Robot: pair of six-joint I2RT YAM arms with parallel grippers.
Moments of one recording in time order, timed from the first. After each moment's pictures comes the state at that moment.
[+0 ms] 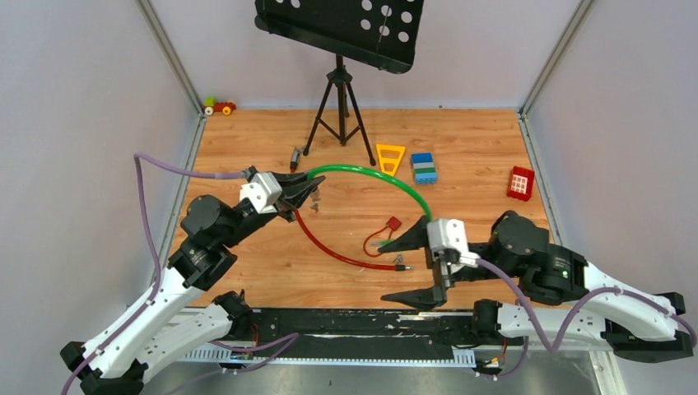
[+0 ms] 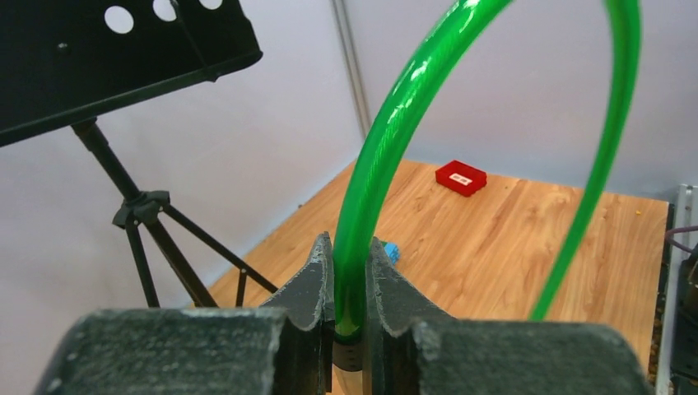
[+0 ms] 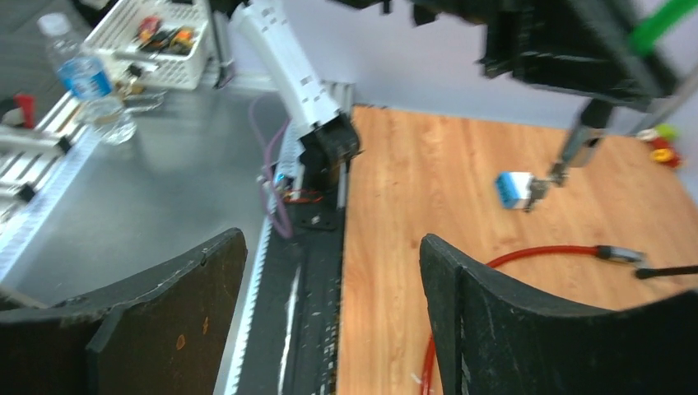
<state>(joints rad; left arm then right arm) -0.73 0.69 0.84 0.15 0.27 0.15 1.30 0.70 1.08 -0.40 -0.28 -0.11</state>
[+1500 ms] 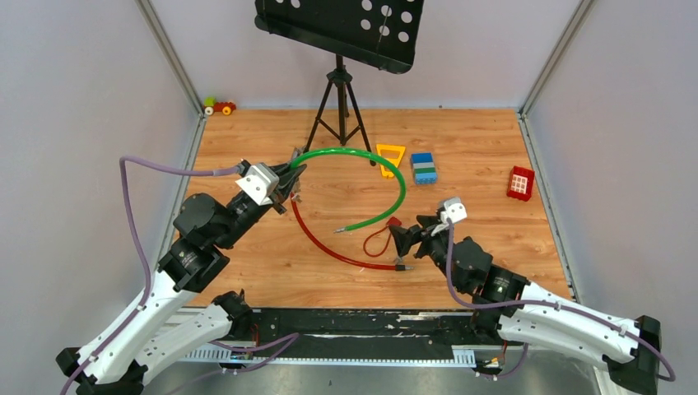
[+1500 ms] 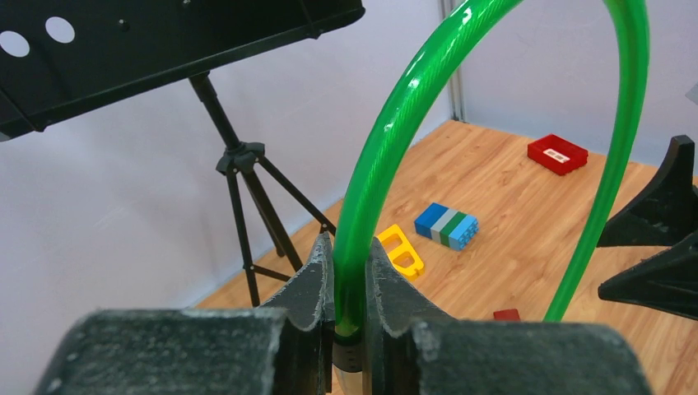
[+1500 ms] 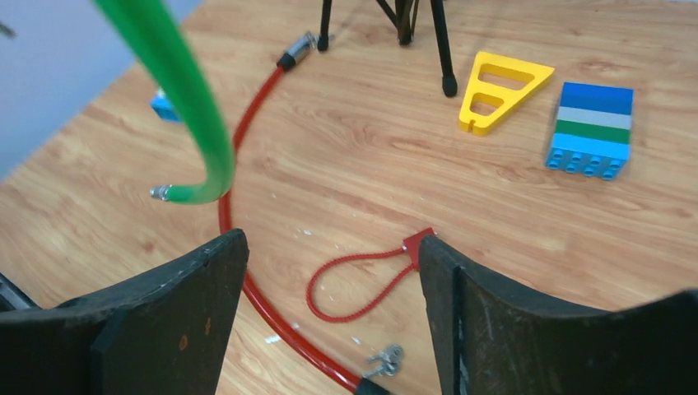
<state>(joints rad) -0.72 0.67 0.90 0.00 0.04 0.25 1.11 0.60 0.46 -0.02 0.56 0.26</state>
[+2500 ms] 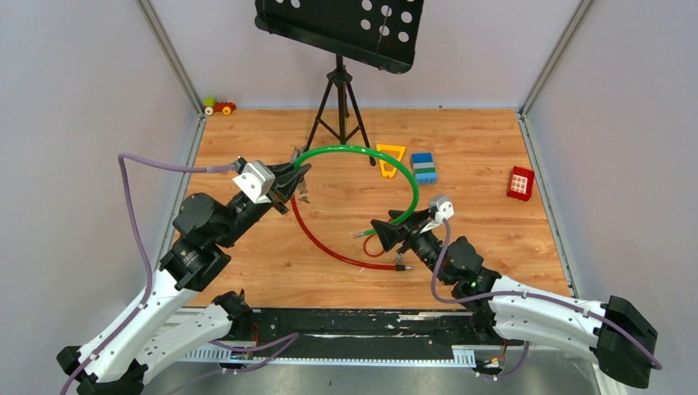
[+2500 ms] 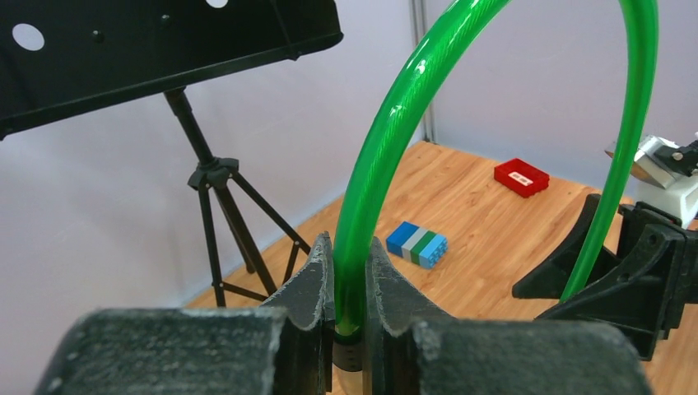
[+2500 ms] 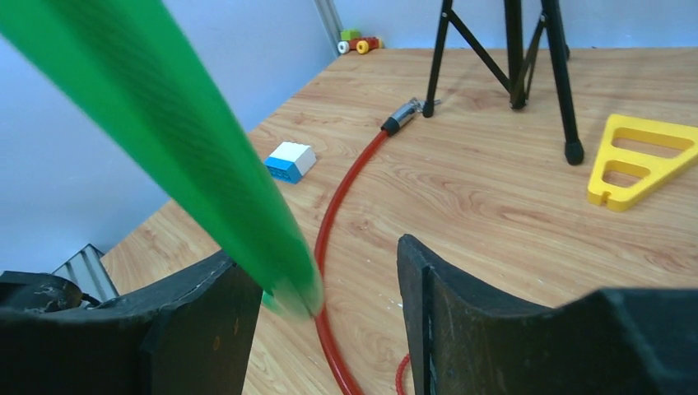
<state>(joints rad) -0.72 0.68 0.90 0.05 0.09 0.18 1.02 0.79 0.27 0.65 0.34 0.33</state>
